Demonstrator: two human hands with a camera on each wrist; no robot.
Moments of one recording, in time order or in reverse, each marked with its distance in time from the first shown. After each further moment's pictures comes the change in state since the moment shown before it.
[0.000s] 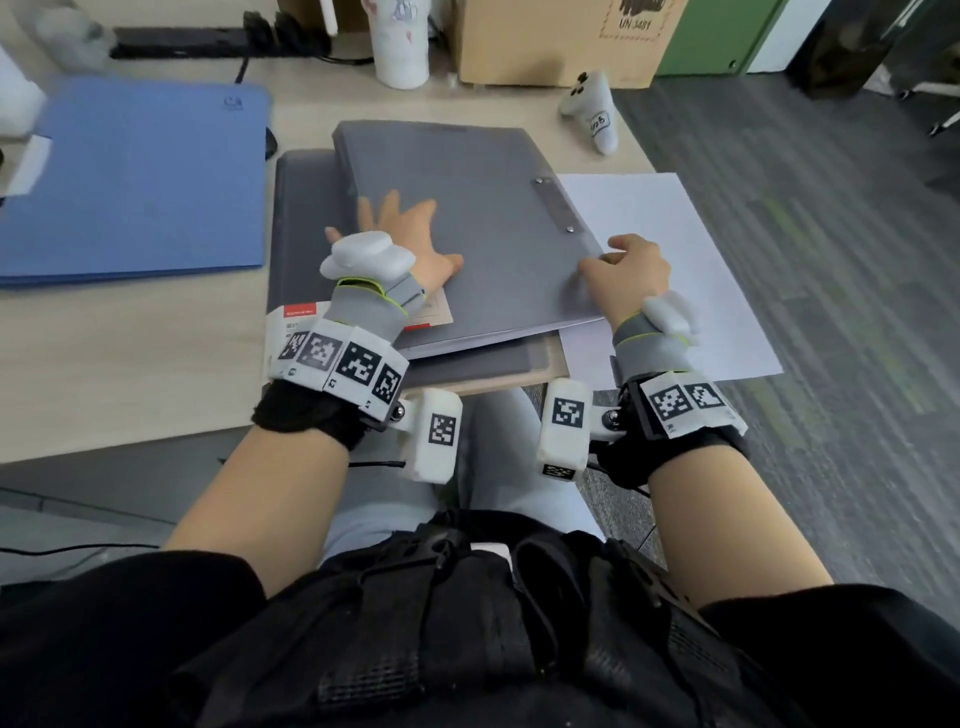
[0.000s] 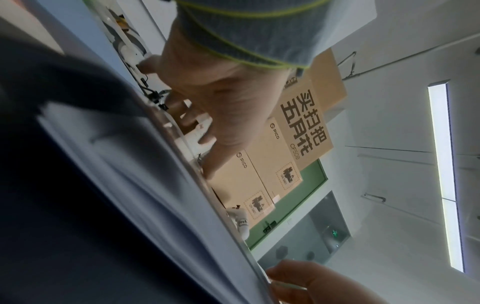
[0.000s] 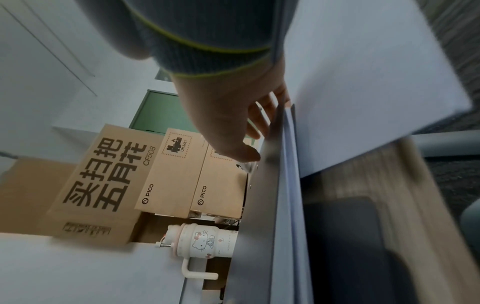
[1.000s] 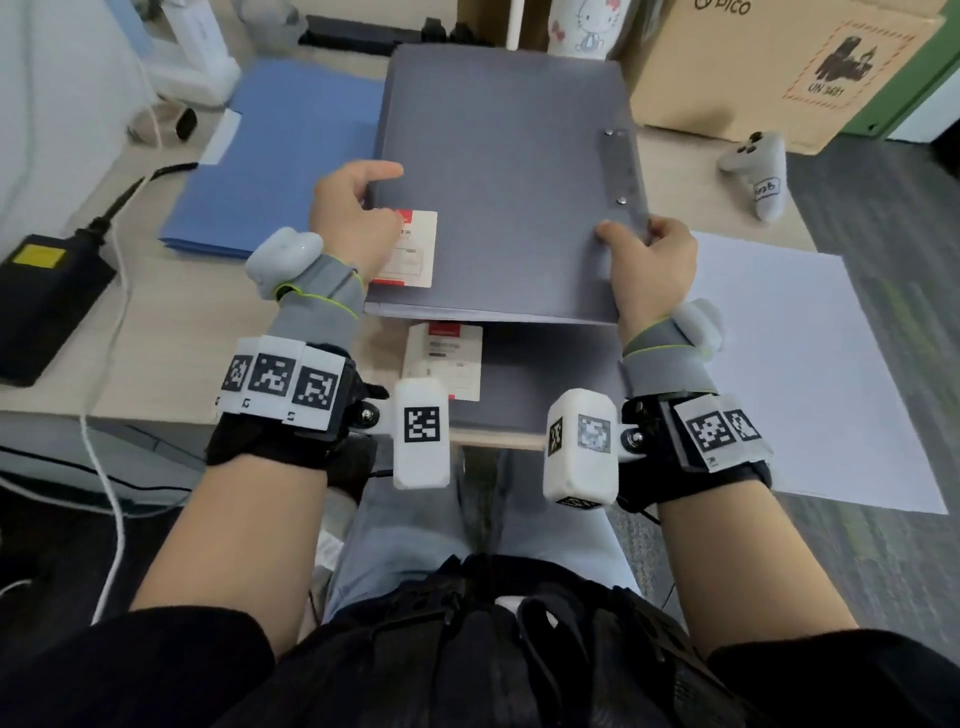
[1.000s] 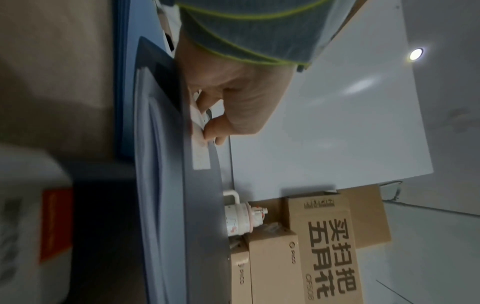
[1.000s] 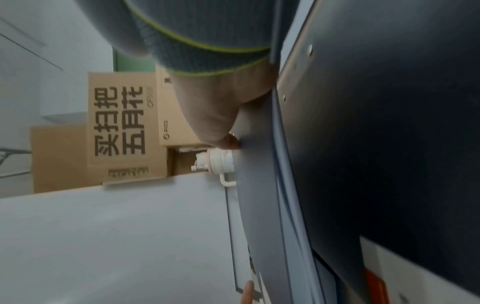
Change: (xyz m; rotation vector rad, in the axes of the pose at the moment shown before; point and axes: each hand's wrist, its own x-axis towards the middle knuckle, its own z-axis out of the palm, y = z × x) left_hand 0.008 -0.151 -0.065 -0.922 0.386 -0.273; right_hand -0.028 -0.112 0.098 0.323 -0.077 -0.128
